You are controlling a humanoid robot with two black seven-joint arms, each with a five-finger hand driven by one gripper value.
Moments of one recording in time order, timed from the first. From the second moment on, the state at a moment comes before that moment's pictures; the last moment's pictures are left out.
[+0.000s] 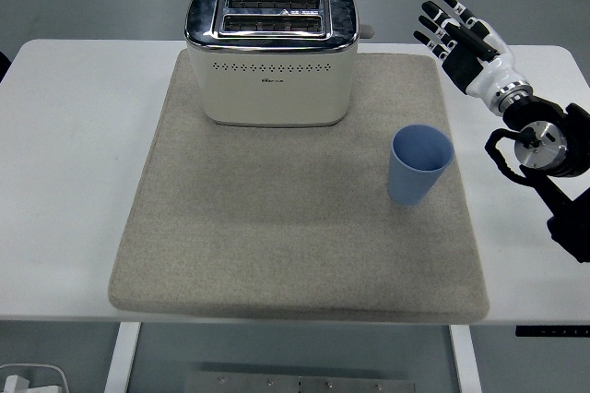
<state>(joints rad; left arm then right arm) 0.00 0.00 -0.05 -0.16 -0.03 -0.10 0.09 0.79 -0.25 0.89 0.93 -0.20 -0.01 0.07</state>
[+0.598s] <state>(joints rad) 0.00 0.00 -0.05 -0.15 -0.04 -0.10 0.09 0.77 -0.29 0.89 0.94 -0.20 0.07 0.07</state>
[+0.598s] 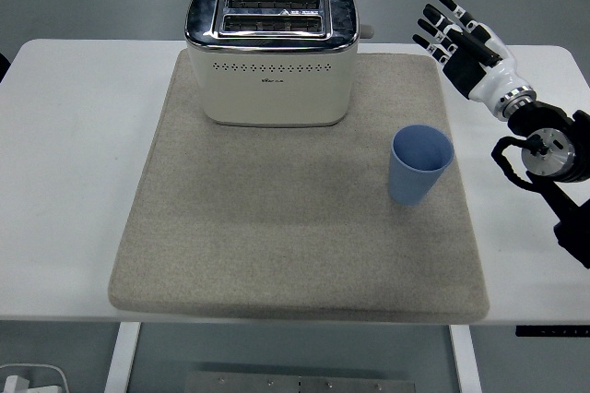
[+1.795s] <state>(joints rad) 0.00 0.00 -0.05 -0.15 -0.04 -0.10 0.09 0.46 -0.72 0.88 1.18 -0.63 0.36 0.43</state>
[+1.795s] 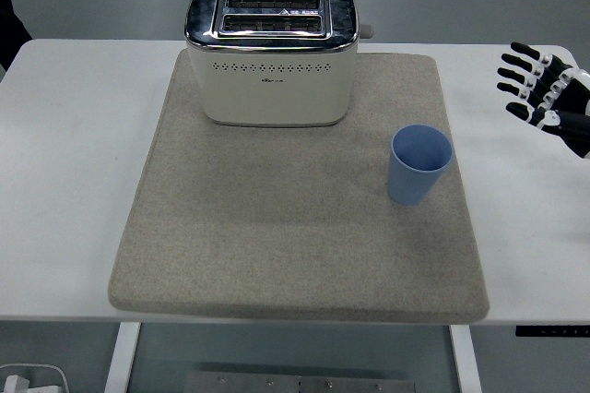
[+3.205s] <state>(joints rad) 0.00 0.00 -0.05 -0.15 -0.04 -0.10 0.09 0.36 -0.62 0.83 1.21 -1.01 0.19 0.56</state>
